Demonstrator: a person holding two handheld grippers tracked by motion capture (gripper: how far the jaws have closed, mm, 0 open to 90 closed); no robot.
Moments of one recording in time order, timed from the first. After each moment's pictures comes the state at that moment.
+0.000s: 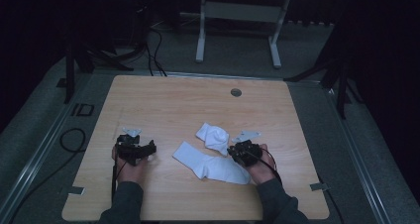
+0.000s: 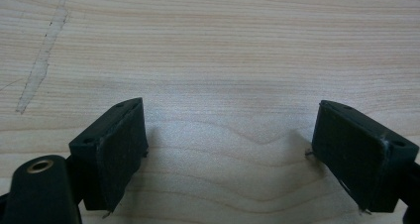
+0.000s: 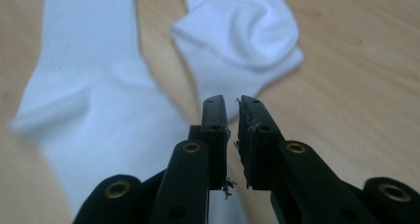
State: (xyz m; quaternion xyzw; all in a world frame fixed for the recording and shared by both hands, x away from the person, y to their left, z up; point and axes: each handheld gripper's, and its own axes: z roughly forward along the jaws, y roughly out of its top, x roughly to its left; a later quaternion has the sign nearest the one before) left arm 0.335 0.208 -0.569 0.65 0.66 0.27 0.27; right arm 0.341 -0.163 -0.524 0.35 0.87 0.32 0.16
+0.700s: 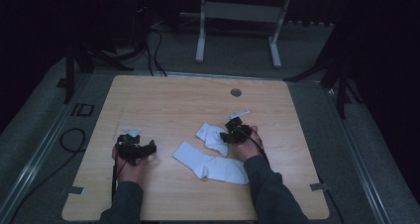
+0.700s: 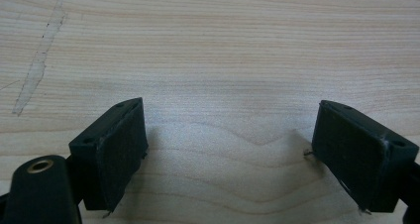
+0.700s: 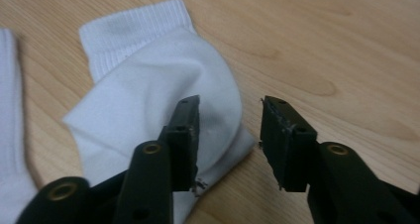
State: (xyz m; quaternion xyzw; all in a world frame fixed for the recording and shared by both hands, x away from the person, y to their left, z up) left arm 0.336 0.208 -0.569 0.65 0.66 0.27 0.27; right arm 0.421 -0.139 -0.540 0.41 0.85 0.29 0.15
